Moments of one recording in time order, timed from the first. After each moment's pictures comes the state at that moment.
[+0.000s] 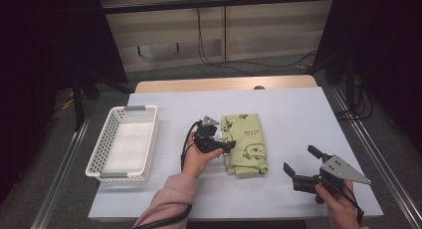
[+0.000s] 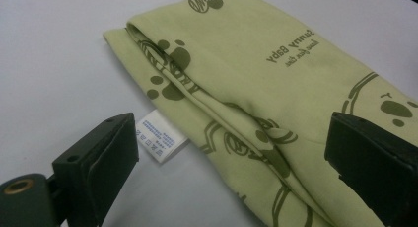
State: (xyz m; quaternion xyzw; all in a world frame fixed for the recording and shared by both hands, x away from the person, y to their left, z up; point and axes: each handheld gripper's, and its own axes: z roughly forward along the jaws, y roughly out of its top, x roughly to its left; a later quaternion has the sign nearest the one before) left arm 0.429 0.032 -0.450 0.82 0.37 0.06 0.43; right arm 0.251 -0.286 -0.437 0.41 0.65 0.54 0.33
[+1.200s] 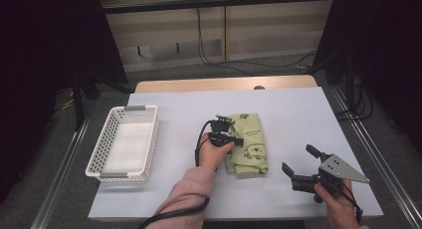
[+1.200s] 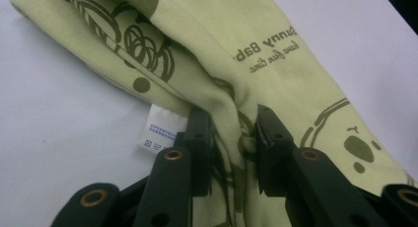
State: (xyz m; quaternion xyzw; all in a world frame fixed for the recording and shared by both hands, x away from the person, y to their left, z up) left arm 0.439 -0.007 -0.447 0.80 0.45 -0.05 0.39; right arm 0.253 -0.284 -0.436 0.41 0.65 0.55 0.33
